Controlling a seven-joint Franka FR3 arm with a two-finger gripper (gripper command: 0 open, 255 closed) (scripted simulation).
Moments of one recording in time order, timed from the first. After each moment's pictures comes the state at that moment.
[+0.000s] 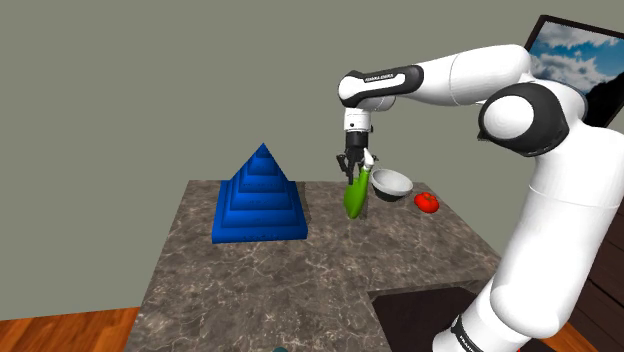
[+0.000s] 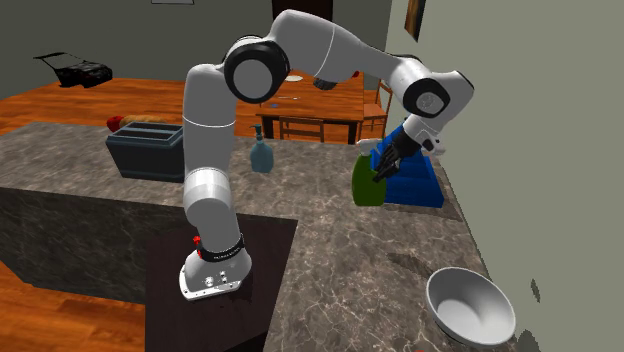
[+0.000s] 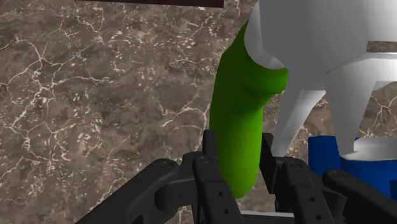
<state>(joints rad) -0.12 0.24 -0.16 -1.73 0.18 1.46 0.29</state>
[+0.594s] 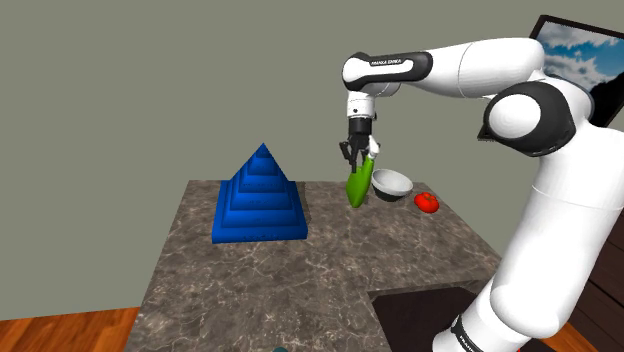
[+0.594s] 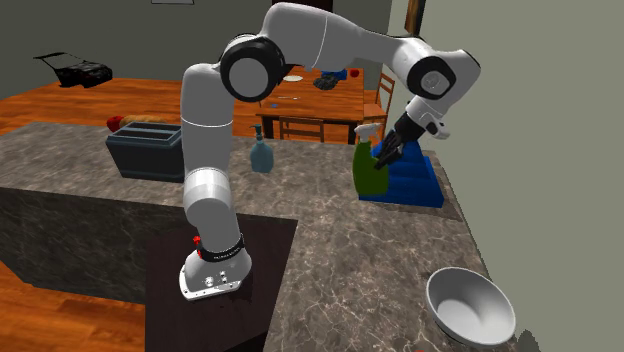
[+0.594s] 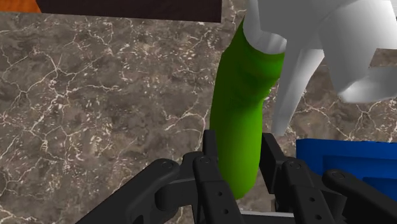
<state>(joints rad) -0.12 0.21 -0.16 -1.64 0.18 1.35 0.31</state>
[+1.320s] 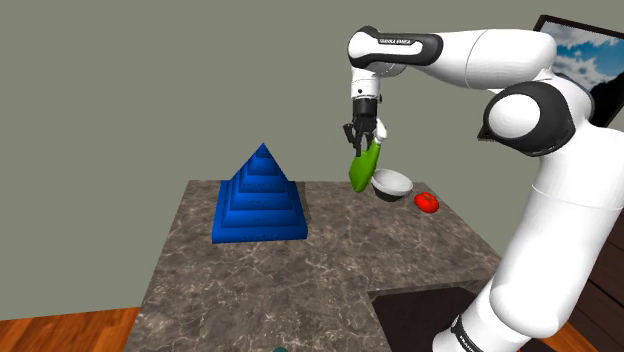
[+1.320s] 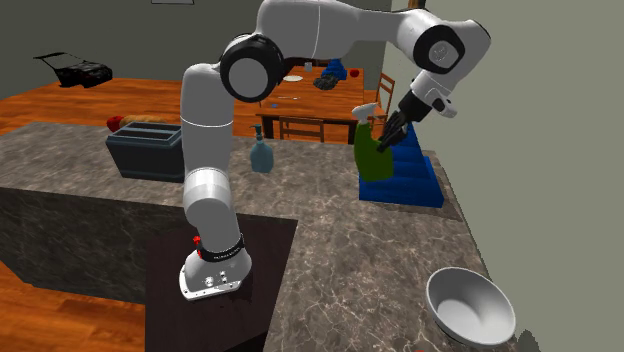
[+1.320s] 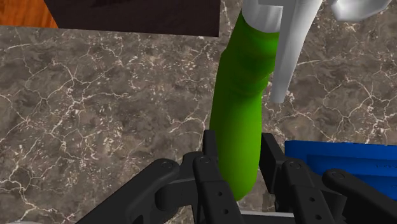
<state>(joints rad) -0.13 0.21 -0.16 -1.49 0.19 1.20 0.33</state>
